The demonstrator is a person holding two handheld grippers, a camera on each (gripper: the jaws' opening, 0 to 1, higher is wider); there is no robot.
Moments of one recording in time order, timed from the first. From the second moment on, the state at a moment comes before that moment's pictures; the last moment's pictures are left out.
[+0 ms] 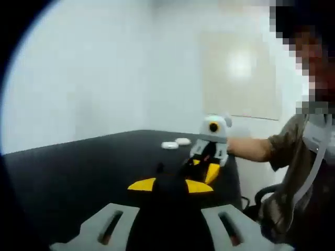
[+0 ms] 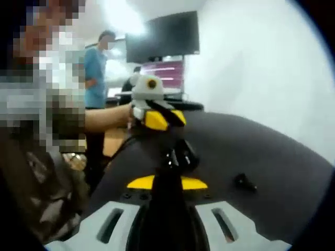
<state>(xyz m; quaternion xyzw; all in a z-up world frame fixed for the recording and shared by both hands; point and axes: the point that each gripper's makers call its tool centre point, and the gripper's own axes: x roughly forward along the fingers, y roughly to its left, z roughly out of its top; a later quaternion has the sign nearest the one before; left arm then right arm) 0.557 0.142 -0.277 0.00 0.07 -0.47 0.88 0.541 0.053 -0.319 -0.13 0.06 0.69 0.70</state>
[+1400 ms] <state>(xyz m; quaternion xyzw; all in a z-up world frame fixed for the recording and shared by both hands) 0.585 0.115 -0.322 0.11 0.21 -0.47 0.85 0.531 0.056 -0.315 -0.16 0.02 0.71 0.68</state>
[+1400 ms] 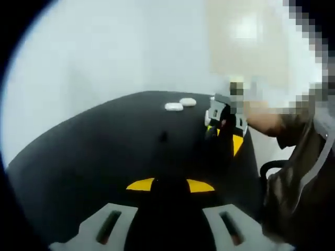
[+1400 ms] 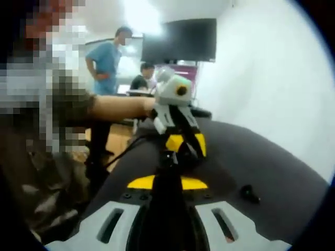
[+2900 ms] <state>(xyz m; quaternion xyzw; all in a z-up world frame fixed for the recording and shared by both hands) 0.645 0.021 -0.320 0.04 0.27 -0.48 0.83 0.532 0.056 -0.315 -0.16 0.02 0.71 0.68</state>
